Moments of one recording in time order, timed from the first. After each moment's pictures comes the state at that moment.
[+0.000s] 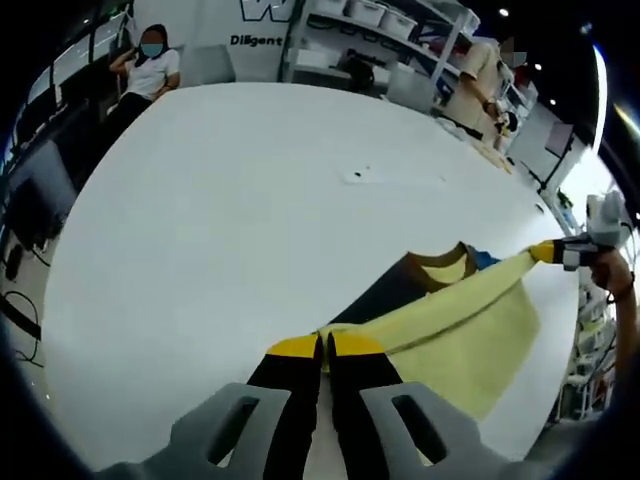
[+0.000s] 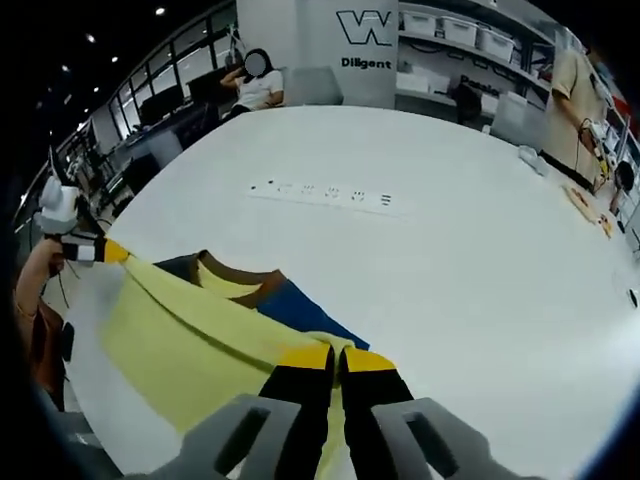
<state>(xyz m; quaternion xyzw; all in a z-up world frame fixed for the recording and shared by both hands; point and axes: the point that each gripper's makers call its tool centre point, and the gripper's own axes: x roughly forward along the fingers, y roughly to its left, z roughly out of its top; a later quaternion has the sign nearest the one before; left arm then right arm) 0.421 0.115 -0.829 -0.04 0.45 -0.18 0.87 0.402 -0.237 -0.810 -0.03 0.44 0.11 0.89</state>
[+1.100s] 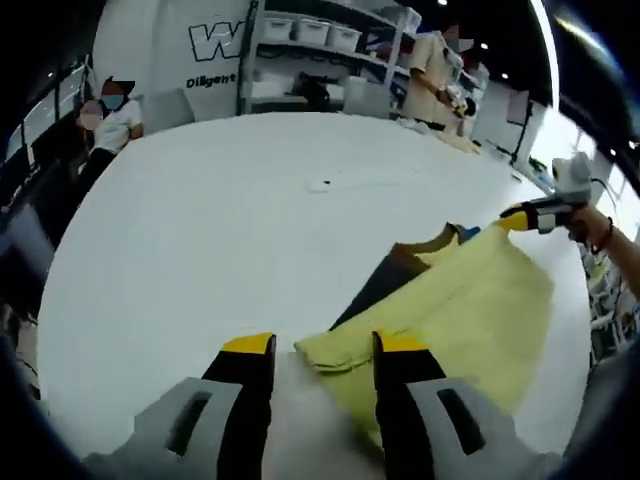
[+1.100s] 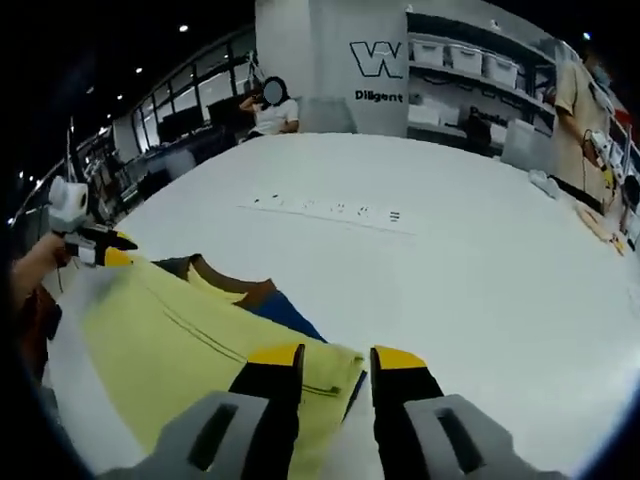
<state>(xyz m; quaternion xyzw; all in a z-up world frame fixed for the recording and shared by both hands) 0.424 0.096 -0.835 0.06 0.35 -0.29 0.89 0.414 -0.234 -0.823 -0.08 0.34 0.16 0.92</state>
